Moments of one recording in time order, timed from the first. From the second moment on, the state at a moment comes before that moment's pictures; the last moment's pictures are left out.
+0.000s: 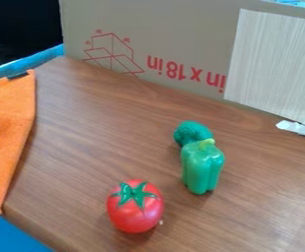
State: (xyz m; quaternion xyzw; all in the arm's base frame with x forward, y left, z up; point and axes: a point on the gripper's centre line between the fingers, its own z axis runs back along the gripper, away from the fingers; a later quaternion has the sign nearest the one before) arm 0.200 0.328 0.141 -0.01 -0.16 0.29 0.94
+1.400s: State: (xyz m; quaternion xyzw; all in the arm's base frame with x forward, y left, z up) arm 0.184 0.357 0.068 0.04 -0.11 0.32 0.94
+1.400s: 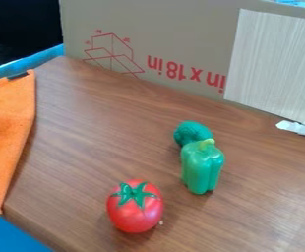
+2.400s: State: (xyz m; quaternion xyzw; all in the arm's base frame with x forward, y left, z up) arm 0.187 0.354 0.059 0.02 -0.11 0.33 0.94
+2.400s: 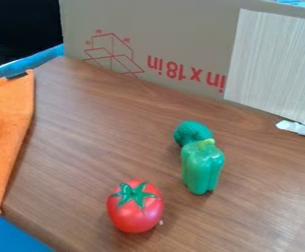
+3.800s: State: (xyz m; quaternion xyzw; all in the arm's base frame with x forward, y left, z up) arm 0.267 0.245 0.138 -0.05 -0.14 0.37 0.92
